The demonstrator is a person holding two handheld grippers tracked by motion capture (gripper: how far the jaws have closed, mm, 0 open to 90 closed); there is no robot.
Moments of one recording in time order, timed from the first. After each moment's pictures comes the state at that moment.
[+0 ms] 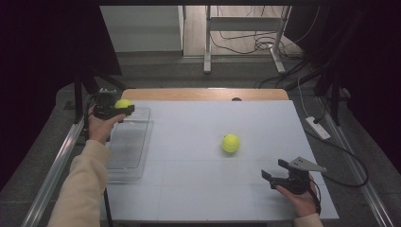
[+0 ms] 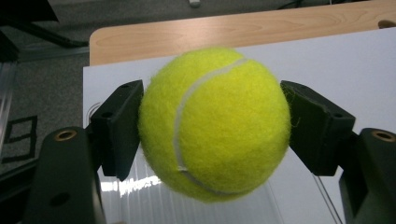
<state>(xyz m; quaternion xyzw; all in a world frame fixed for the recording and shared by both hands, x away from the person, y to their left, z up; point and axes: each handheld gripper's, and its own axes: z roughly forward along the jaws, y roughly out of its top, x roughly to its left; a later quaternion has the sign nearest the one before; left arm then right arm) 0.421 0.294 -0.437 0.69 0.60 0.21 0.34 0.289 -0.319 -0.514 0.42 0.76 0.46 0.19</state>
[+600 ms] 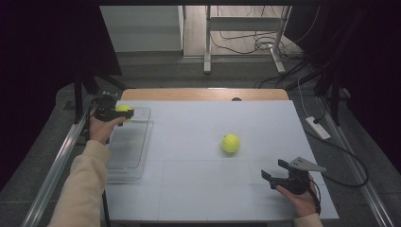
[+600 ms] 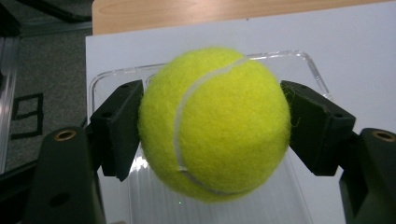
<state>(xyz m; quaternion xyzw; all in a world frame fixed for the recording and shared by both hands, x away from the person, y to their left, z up) 0.429 0.299 -0.456 0.70 0.62 0.19 0.30 0.289 -0.319 -0.515 0.42 0.76 0.46 0.19</state>
